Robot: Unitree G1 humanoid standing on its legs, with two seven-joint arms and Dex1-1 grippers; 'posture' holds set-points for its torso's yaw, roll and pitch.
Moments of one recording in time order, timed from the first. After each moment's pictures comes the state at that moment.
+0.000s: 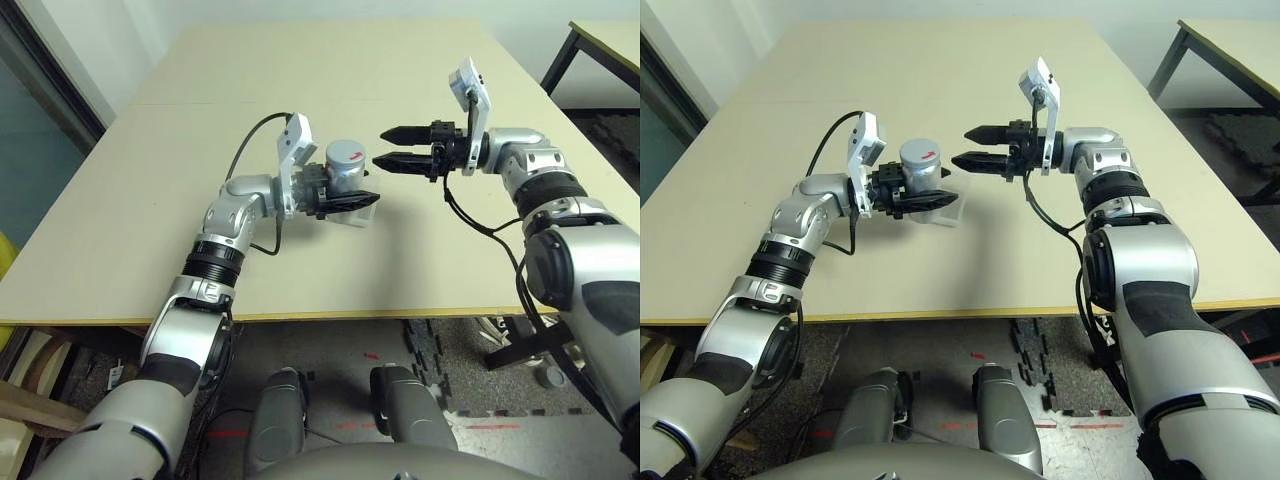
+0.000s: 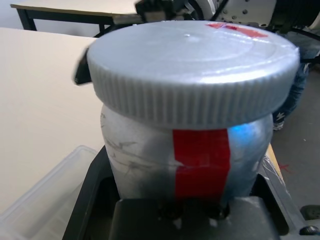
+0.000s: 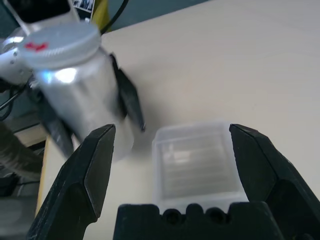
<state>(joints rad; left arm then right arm) -0.81 0.27 -0.09 0.54 -0.31 0.24 -1.20 -1.20 -0.41 -0.09 1.28 0.11 0.07 1.48</state>
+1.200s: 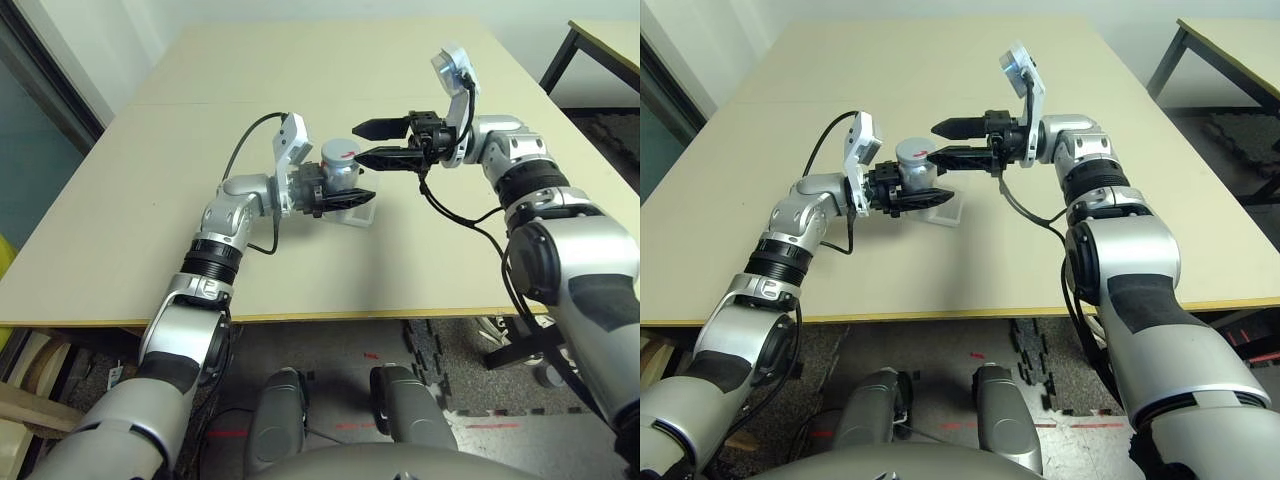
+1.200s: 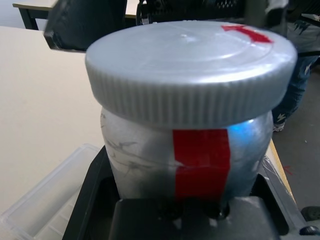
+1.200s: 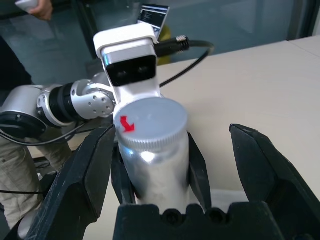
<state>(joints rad) -0.82 0.26 -0.09 0.57 -0.31 0.23 -1.21 -1.27 -0.31 -0.06 1.20 0.22 0.16 1.61</state>
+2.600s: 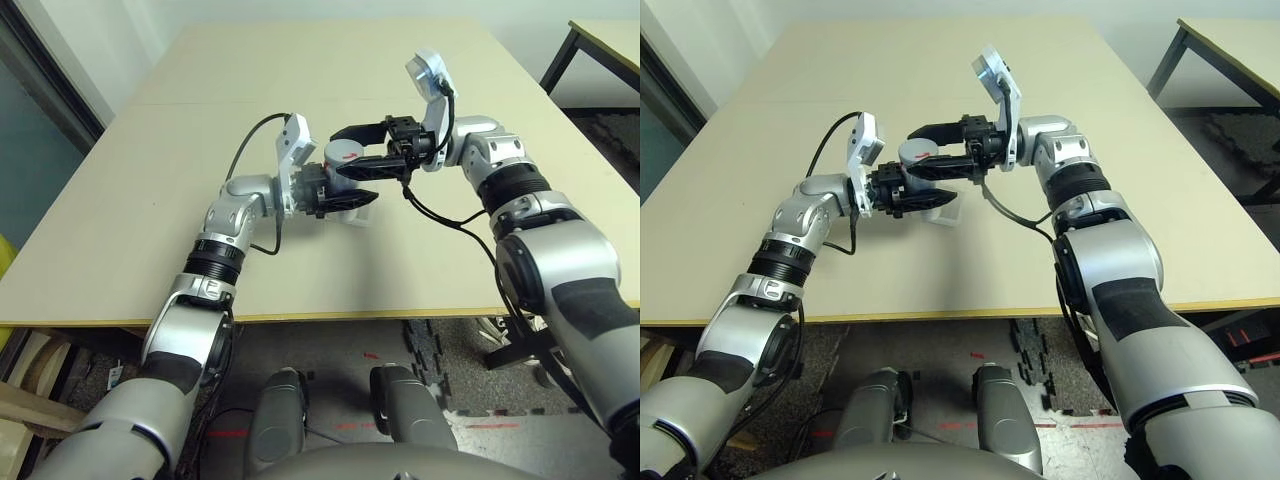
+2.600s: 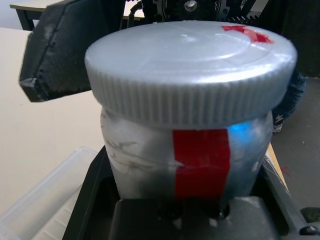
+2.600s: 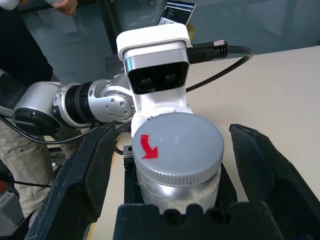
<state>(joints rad) -0.82 0.25 -0.09 0.57 -0.31 0.23 -1.21 -1.25 -0.28 0.06 1.14 0.33 0.15 1.61</state>
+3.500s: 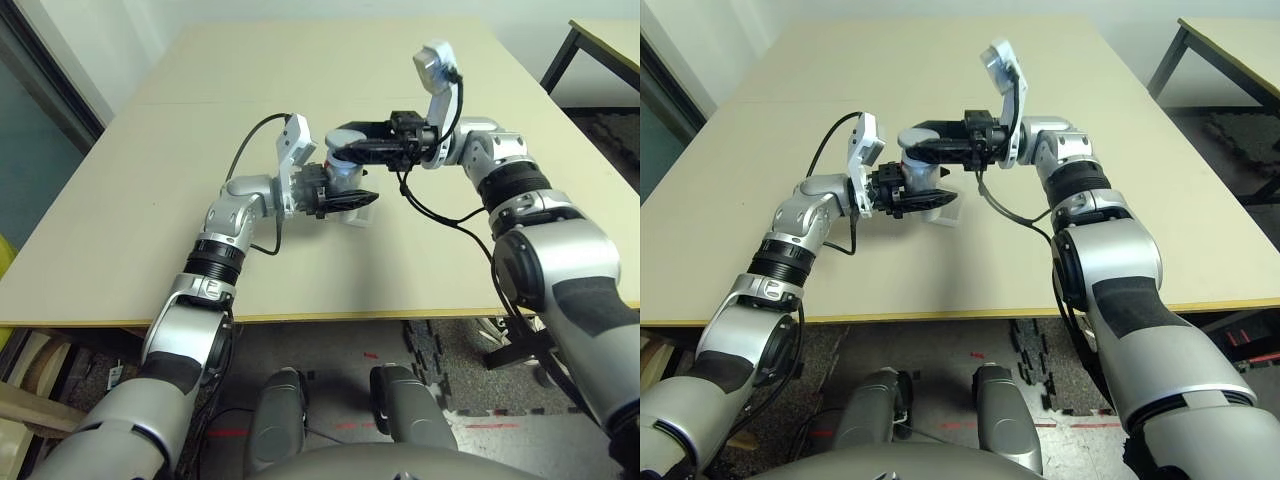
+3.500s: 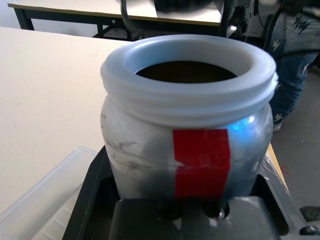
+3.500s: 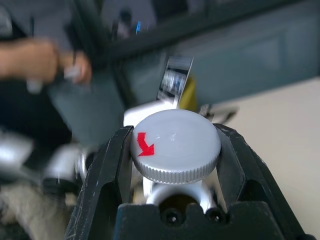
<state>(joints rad) -0.82 0.25 -0.10 0.57 -0.31 0.23 -1.21 -1.32 -0.27 -0.16 1.19 0.40 0.37 1.56</state>
